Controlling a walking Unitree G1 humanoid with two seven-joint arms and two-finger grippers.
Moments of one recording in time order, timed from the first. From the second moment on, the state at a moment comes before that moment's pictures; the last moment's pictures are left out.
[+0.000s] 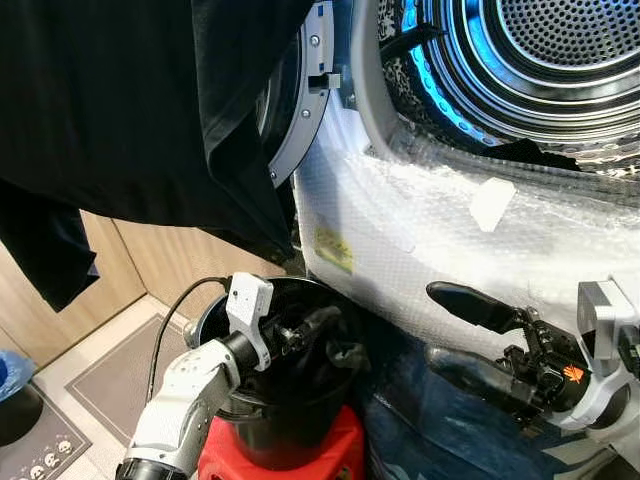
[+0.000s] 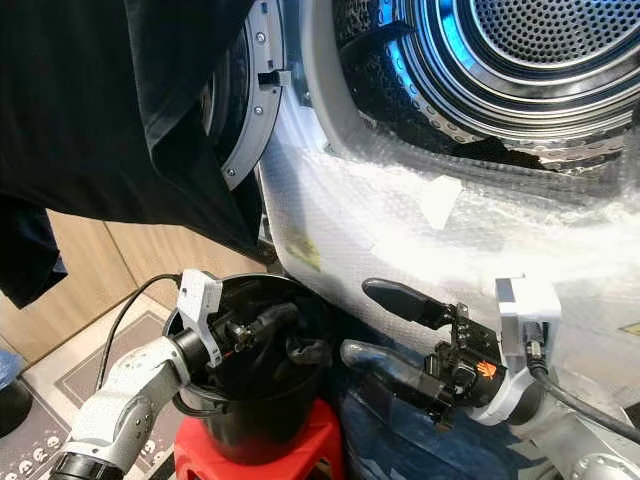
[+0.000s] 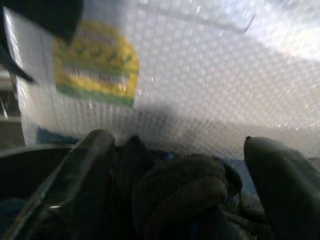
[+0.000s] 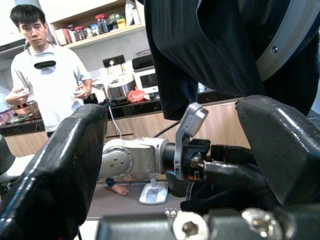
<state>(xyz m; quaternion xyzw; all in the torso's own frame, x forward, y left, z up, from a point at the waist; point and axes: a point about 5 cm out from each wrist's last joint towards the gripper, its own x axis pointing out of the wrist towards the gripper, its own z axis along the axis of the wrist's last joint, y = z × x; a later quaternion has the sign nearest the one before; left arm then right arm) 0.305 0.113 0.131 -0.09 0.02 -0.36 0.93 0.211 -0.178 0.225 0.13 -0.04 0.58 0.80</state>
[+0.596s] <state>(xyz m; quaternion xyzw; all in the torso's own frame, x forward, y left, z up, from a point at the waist) 0.306 0.109 0.119 -0.12 0.10 -0.37 0.92 0.211 -0.179 0.225 0.13 -0.04 0.57 0.81</state>
